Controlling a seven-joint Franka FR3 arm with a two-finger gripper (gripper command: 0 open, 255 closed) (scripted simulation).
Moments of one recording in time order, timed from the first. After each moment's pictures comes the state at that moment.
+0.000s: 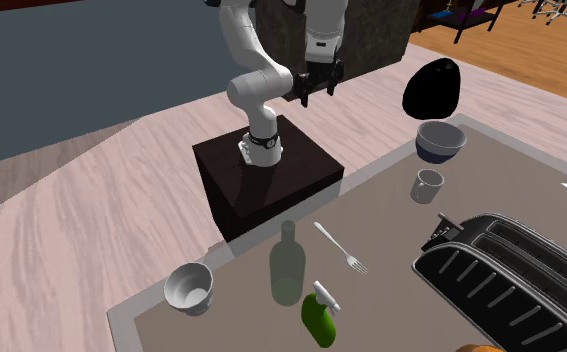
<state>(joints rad) -0.01 -0.78 0.02 -2.41 0.11 1.51 0.01</state>
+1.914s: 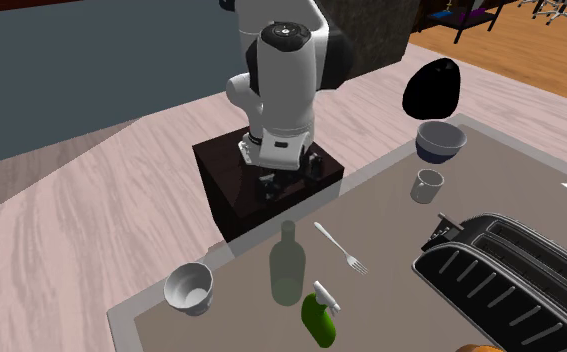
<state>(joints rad) -0.14 -0.02 -0.27 -1.92 0.03 1.94 -0.42</state>
